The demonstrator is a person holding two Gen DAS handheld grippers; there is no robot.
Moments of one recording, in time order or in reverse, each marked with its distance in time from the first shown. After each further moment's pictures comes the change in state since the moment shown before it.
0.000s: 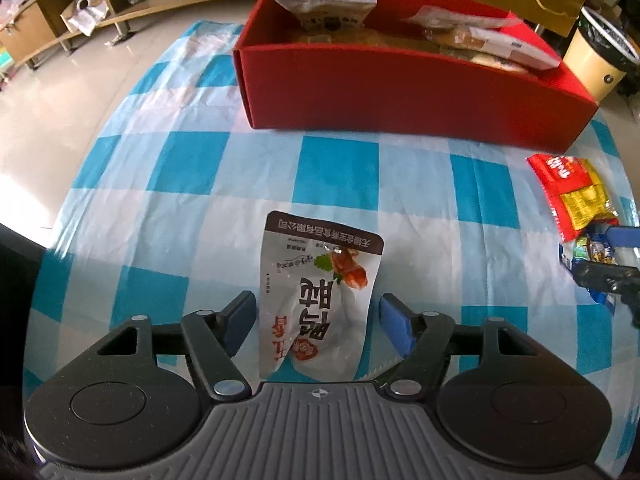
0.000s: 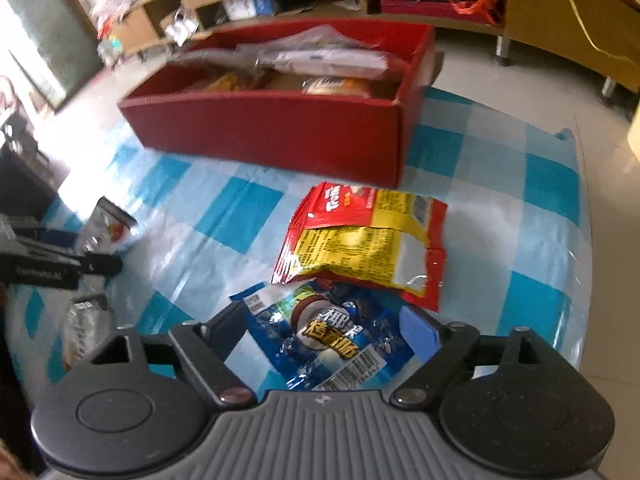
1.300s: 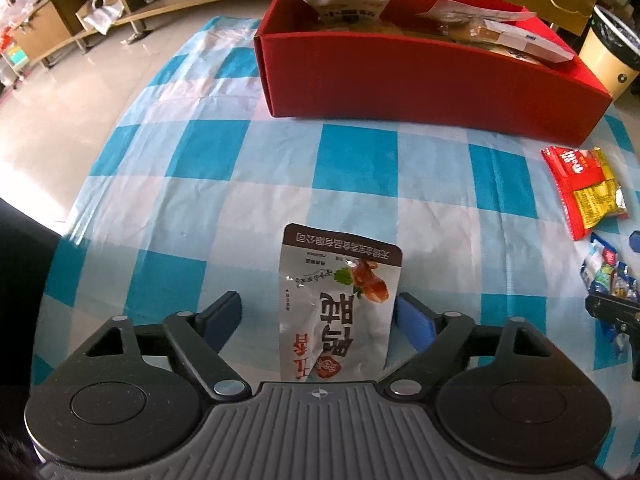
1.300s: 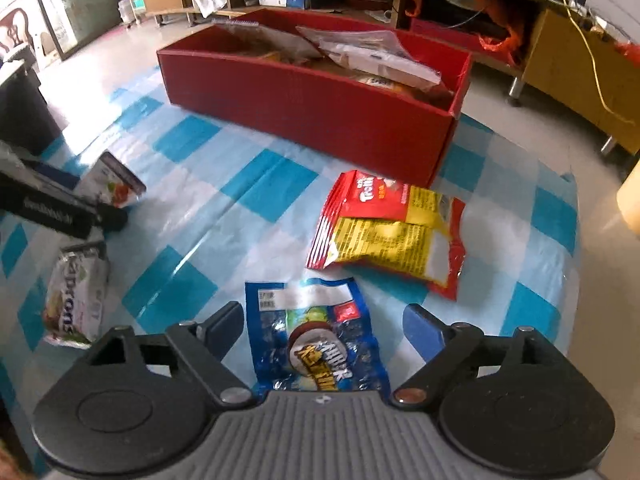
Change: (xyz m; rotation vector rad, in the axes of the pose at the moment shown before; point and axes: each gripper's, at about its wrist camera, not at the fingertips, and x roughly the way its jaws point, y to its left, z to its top) left arm -0.002 0.008 -0.007 -0.018 -0.003 0.035; right arm -0.012 0.034 -0.018 -0.146 -0.013 -0.080
